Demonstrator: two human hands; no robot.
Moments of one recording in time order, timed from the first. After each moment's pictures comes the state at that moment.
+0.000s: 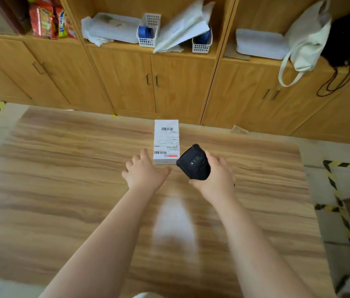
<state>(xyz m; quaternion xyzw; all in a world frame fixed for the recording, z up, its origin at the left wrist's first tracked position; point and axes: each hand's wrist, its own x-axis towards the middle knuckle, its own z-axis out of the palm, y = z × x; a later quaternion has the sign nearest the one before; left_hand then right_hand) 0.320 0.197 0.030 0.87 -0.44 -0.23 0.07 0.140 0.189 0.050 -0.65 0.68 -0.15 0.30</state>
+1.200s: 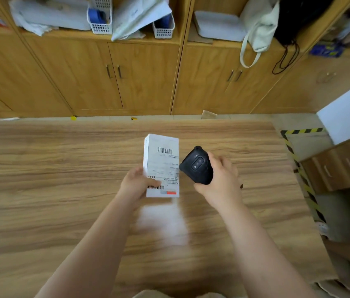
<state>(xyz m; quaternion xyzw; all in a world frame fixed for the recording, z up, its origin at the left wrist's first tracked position) 0.384 0.187 -0.031 0.68 -0.21 -0.65 0.28 0.172 0.218 0.044 -0.59 0.78 -0.07 0.21</state>
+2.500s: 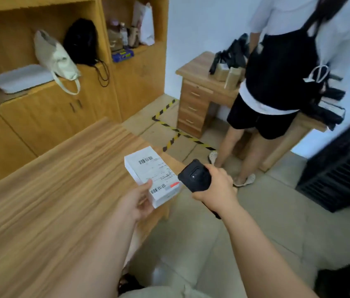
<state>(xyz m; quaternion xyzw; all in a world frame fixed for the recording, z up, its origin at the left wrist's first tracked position) 0.111 0.413 0.070 0.50 -0.27 -0.82 0.08 -0.021 0.576 0.116 -0.23 0.93 -0.24 0.17</state>
